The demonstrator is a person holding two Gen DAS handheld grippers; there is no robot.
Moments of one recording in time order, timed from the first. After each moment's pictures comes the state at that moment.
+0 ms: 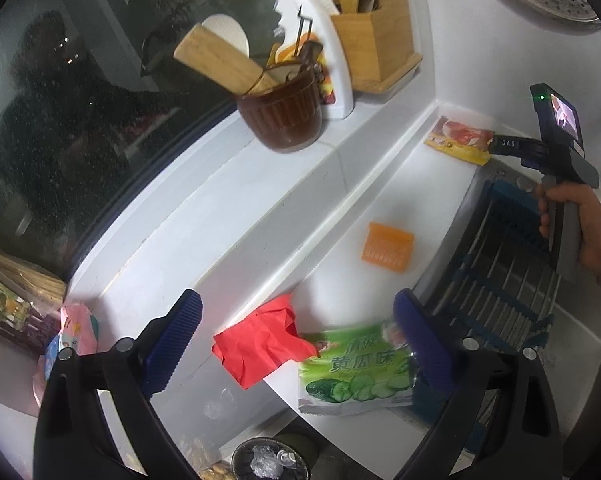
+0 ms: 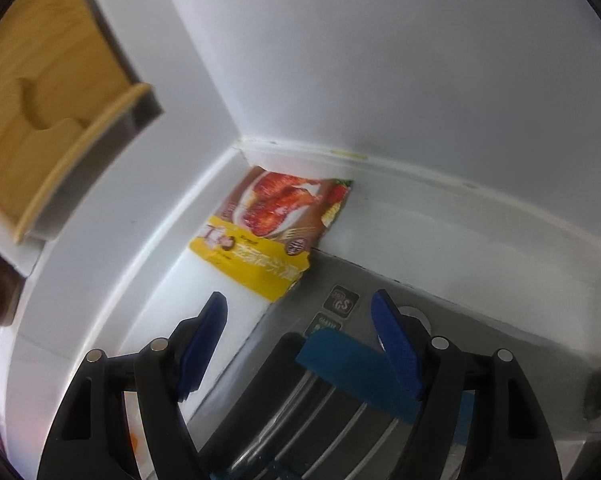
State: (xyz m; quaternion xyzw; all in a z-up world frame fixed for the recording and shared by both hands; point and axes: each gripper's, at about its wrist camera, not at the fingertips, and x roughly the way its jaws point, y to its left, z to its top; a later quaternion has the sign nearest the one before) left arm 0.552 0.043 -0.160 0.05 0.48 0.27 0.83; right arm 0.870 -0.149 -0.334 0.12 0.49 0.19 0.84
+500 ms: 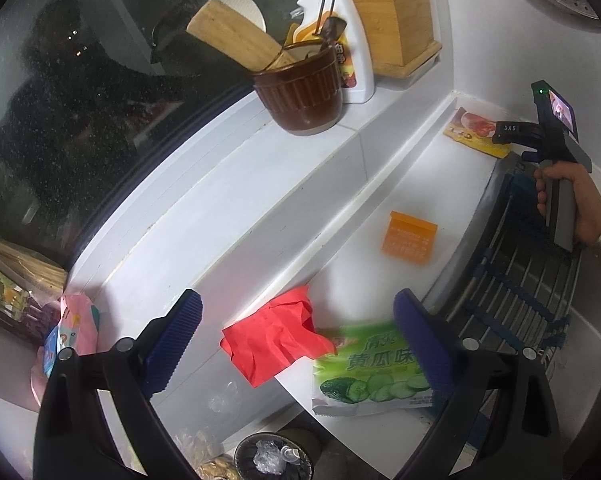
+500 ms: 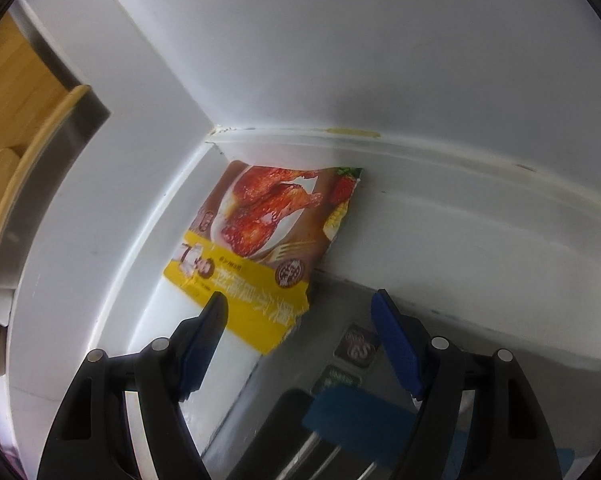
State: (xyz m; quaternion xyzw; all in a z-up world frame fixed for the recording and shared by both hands) left arm 0.550 0.062 -0.174 0.04 0.49 0.29 0.82; right arm 0.917 -0.129 -0.369 0.16 0.52 0.19 0.82
